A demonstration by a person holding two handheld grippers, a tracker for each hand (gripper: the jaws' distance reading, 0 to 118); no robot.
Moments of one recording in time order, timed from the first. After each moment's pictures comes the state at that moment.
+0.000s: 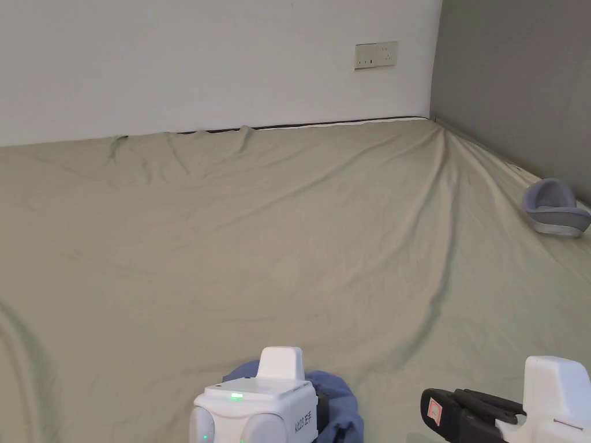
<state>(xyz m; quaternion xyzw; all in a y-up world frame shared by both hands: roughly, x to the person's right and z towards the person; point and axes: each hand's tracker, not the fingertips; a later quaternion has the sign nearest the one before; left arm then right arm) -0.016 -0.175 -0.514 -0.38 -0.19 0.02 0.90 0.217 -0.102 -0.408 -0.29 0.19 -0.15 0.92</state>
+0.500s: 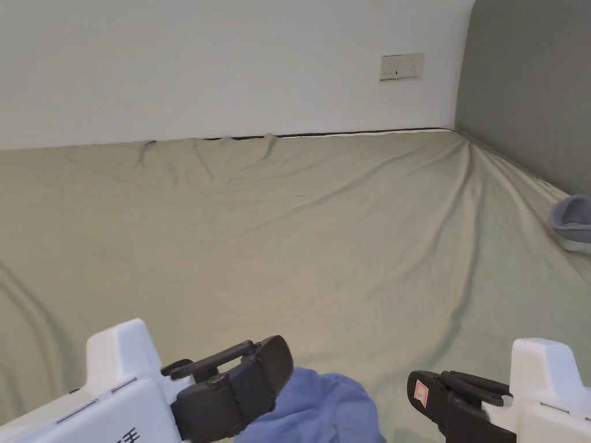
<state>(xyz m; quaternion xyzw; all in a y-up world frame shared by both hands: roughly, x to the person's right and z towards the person) -0.156 -0.034 -0.397 -0.22 -0.21 0.23 0.93 0.196 -0.083 -0.430 -0.26 0.24 -0.13 0.93</state>
